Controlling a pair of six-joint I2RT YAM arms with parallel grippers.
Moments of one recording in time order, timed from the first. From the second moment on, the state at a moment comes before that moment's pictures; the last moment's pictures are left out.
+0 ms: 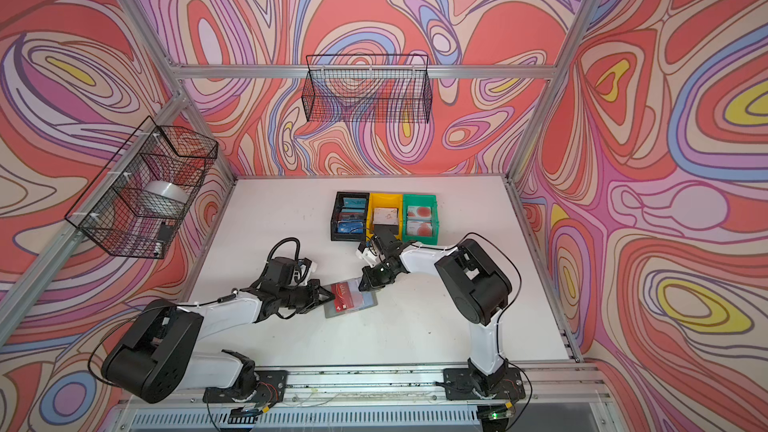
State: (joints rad) left arm -0.35 1.37 0.38 0.09 0.63 -0.79; right arm 0.64 1.94 1.10 -0.35 -0.62 0.28
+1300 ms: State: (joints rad) left arm -0.27 1.23 0.68 -0.22 0.87 -0.66; right arm 0.44 1.82 1.25 -0.64 -1.02 0.08
